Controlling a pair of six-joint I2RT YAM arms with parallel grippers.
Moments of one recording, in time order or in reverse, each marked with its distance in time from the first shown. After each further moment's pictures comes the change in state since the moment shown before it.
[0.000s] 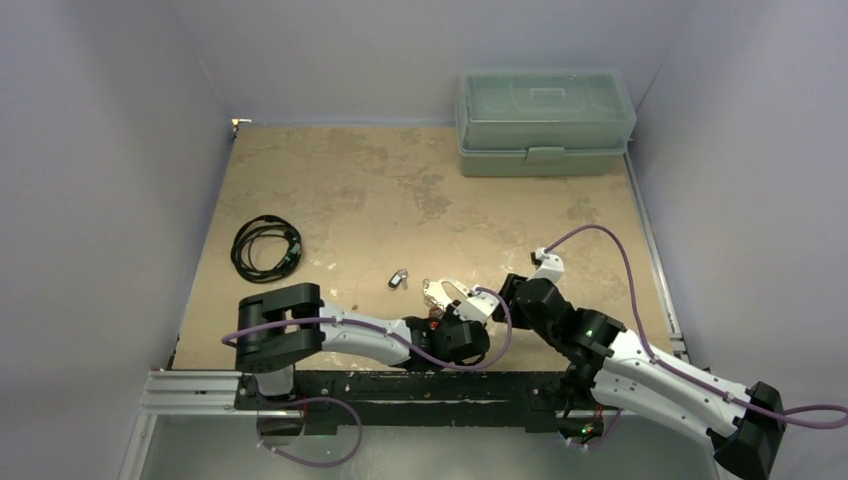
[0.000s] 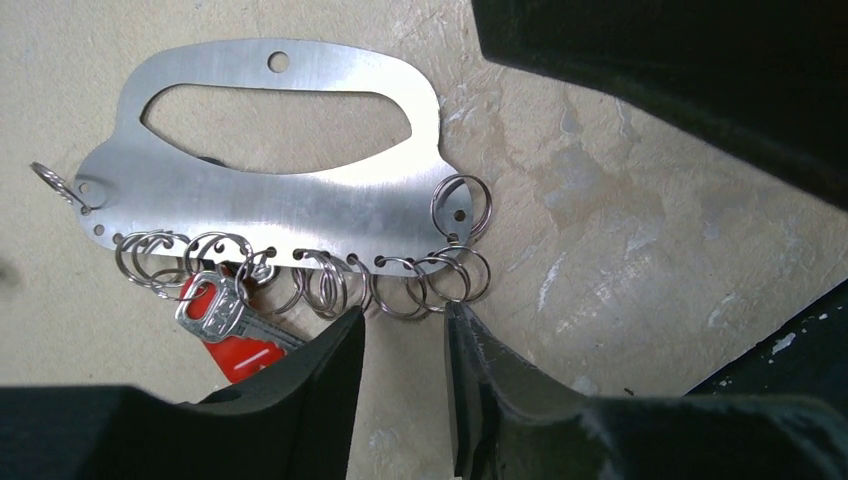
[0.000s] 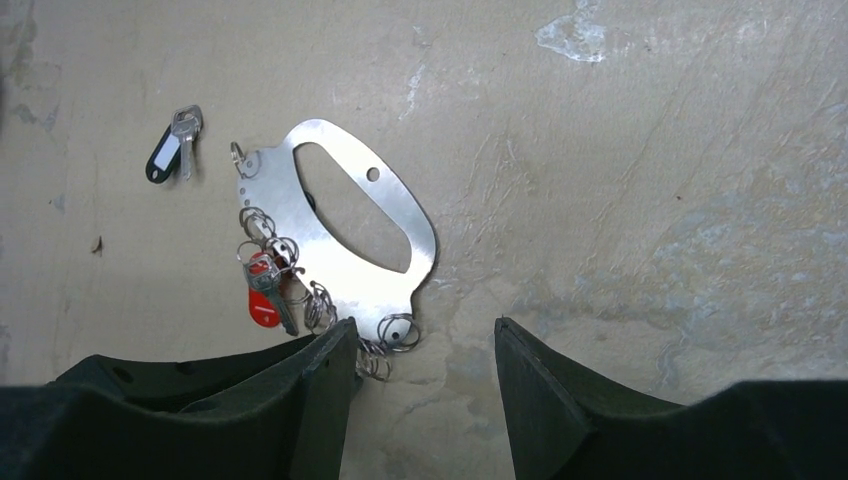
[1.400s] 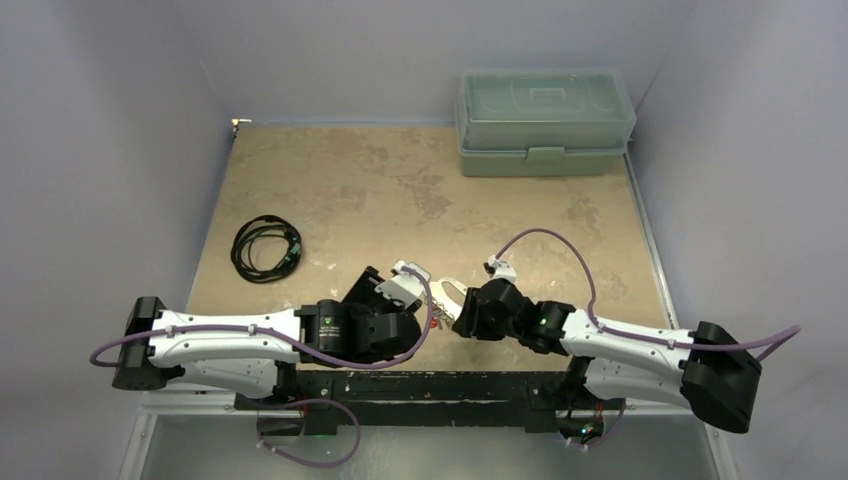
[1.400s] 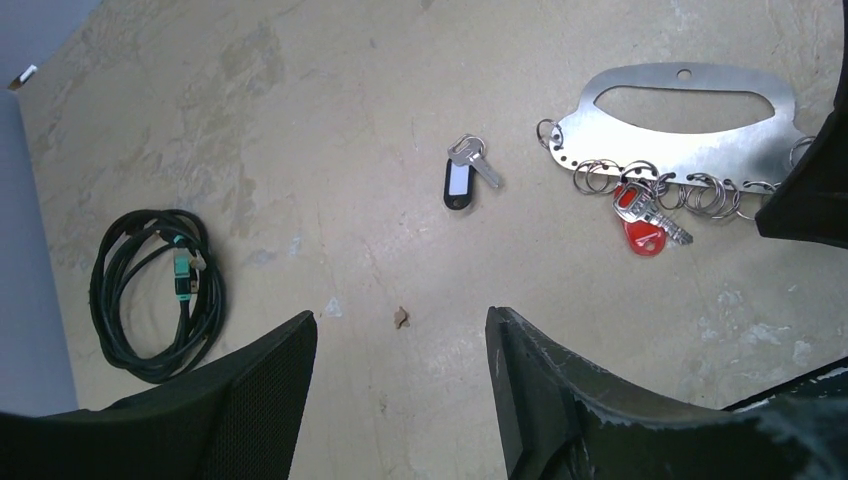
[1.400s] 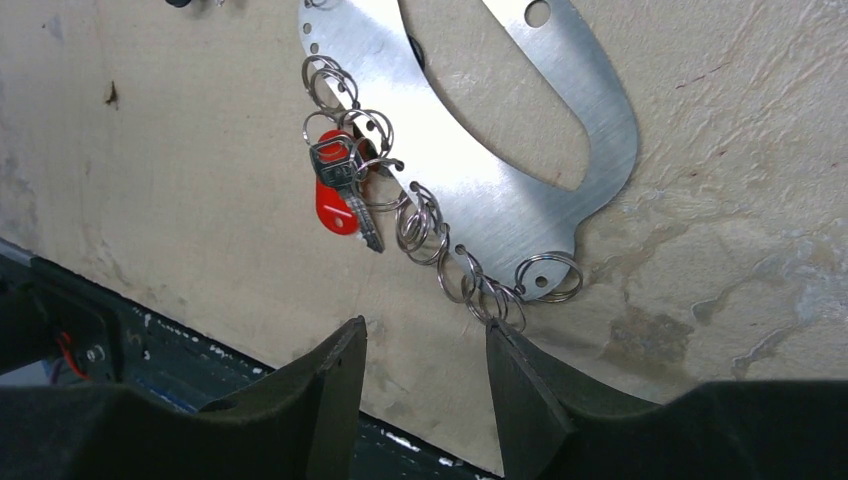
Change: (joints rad) left arm -0.039 -0.653 0.015 -0.781 -0.391 0.023; right arm 0.112 0.370 0.023 0.255 -0.246 0.102
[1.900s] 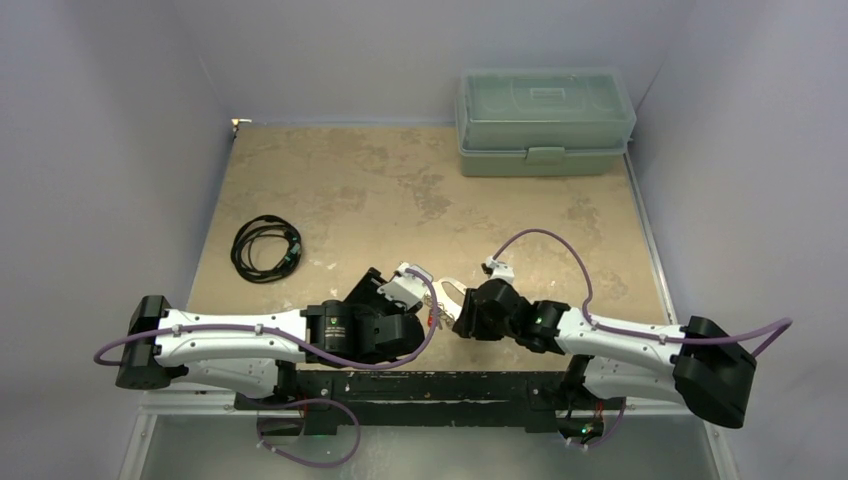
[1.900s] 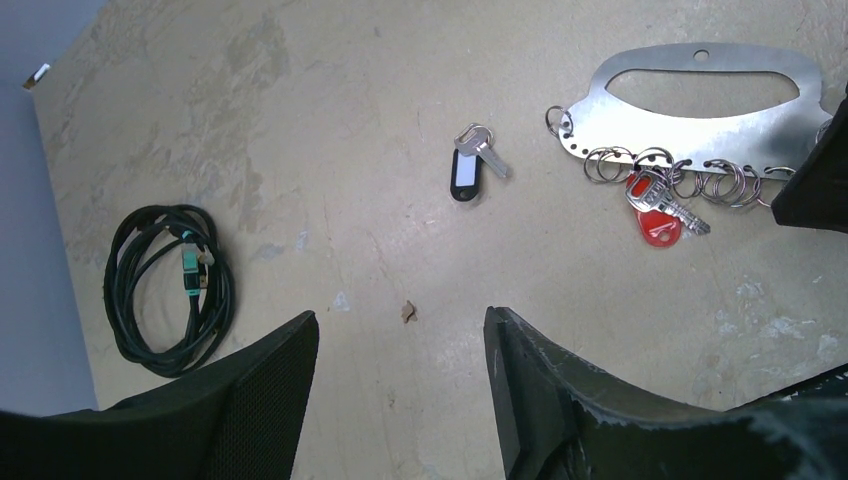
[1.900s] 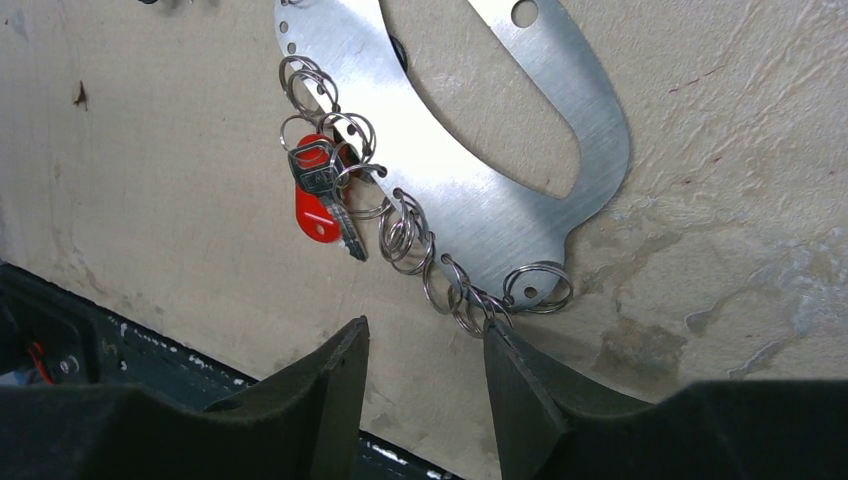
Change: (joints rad) left arm 0.000 0.036 0.000 -0.021 -0.004 -0.002; right arm 0.000 0.049 -0.001 0.016 0.011 -0.011
